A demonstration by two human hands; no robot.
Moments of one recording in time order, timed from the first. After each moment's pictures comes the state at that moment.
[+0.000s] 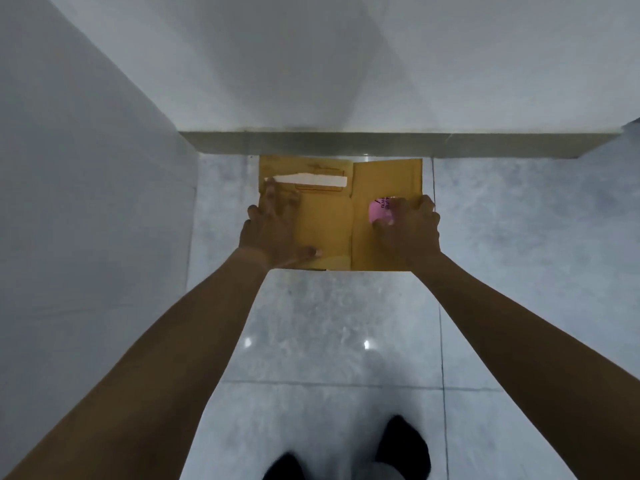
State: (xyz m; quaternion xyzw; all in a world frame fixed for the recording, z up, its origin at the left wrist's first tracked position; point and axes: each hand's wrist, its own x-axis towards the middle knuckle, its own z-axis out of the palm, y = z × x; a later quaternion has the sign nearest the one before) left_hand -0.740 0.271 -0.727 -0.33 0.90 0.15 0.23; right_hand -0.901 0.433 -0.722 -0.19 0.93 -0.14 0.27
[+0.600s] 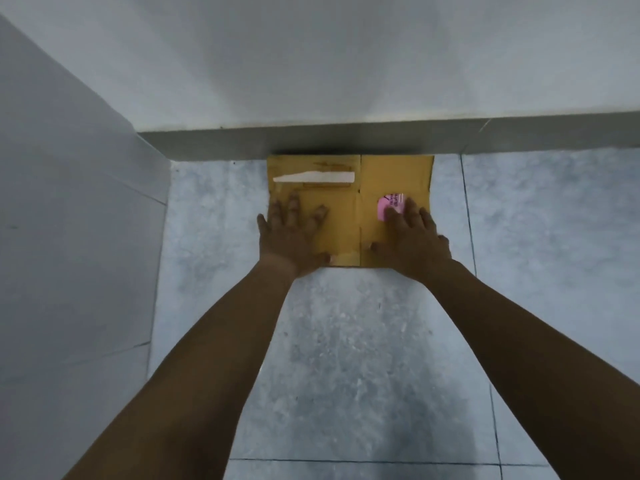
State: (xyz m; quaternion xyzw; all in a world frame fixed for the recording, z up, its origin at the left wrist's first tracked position) left_hand -0.785 0.251 -0.861 -0.28 0.92 0.08 0.26; right_hand -0.936 0.422 -0.856 -0.33 0.89 -0.02 0.31
